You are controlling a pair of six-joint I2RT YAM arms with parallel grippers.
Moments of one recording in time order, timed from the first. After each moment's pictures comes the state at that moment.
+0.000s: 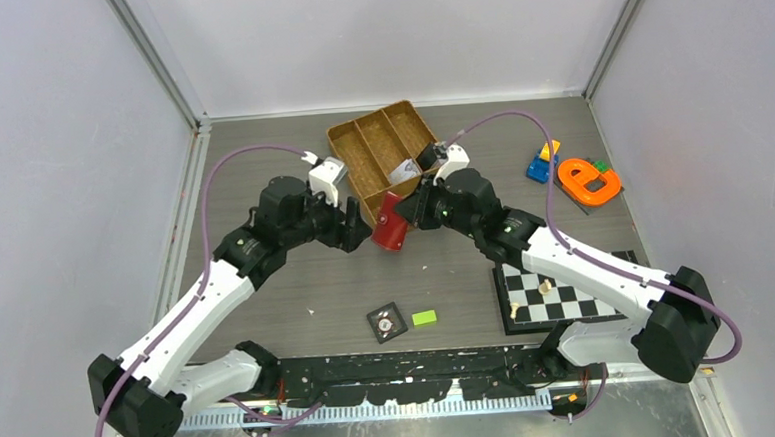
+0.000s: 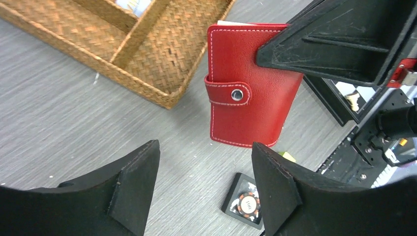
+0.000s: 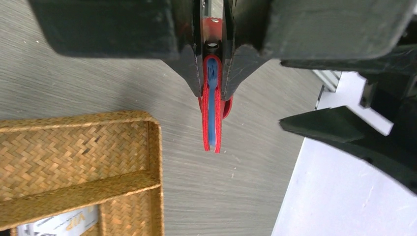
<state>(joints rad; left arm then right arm) -0.59 1.02 0.95 -0.40 0.21 -0.16 0.79 1.25 0.94 -0.06 0.08 0.70</state>
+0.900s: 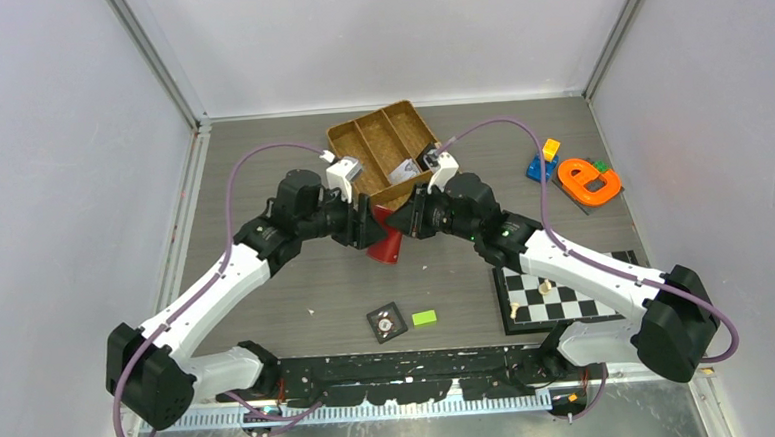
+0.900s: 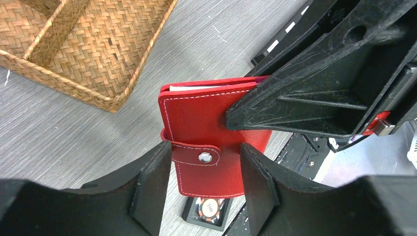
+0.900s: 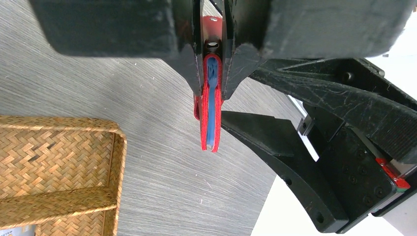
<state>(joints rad) -0.59 1.17 0.95 -0.30 0.42 -0.28 0.79 1.24 0.90 0.02 -0.12 0.67</state>
